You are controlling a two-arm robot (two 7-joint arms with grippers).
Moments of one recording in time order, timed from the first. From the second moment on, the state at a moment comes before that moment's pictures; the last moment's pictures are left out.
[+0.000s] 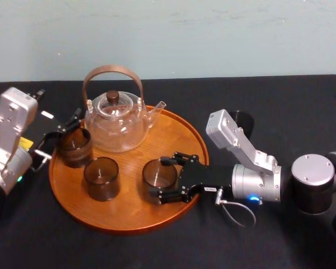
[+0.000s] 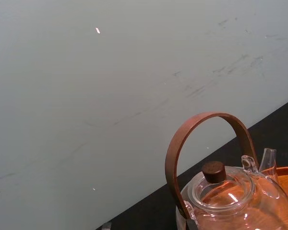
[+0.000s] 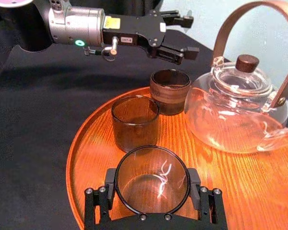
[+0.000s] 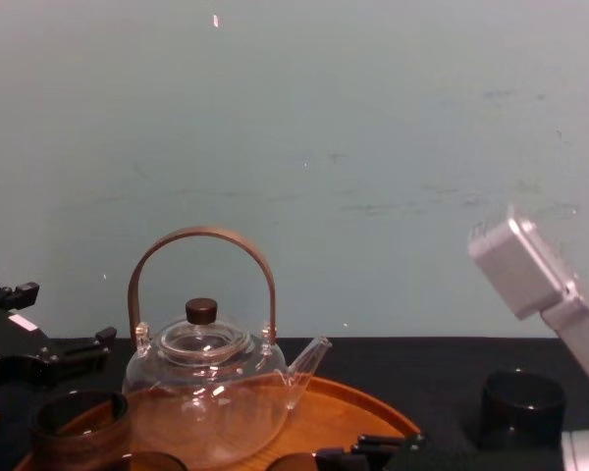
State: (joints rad) left arm -0.20 0.60 0.45 -1.41 -0.25 -0.12 0.03; right arm 0.39 0.47 -0.70 -1.33 0.37 0.05 0.73
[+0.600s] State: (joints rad) left arm -0.20 0.60 0.45 -1.41 -0.25 -0.12 0.03; right arm 0.39 0.46 -0.71 -1.32 0.35 0.05 0.72
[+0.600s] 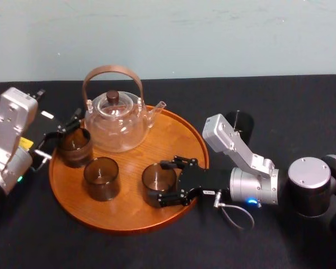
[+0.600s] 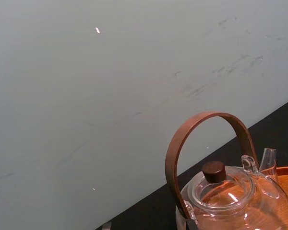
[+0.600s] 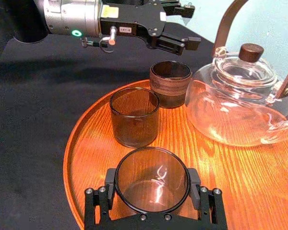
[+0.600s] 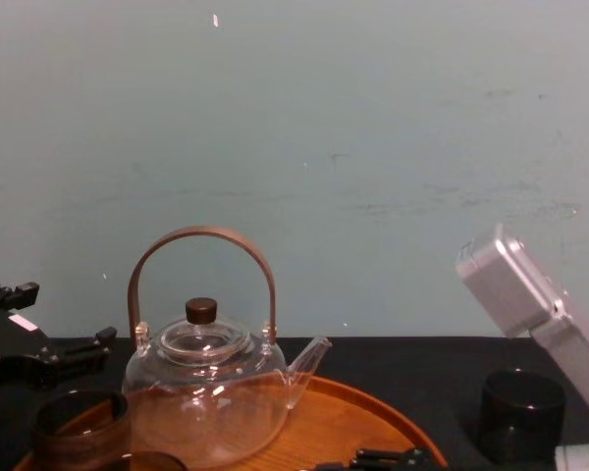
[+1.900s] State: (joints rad) left arm -0.20 0.60 0.45 -1.41 -0.25 -0.12 0.03; right arm 0.36 0.52 -0.67 -1.39 0.40 0.04 0.76
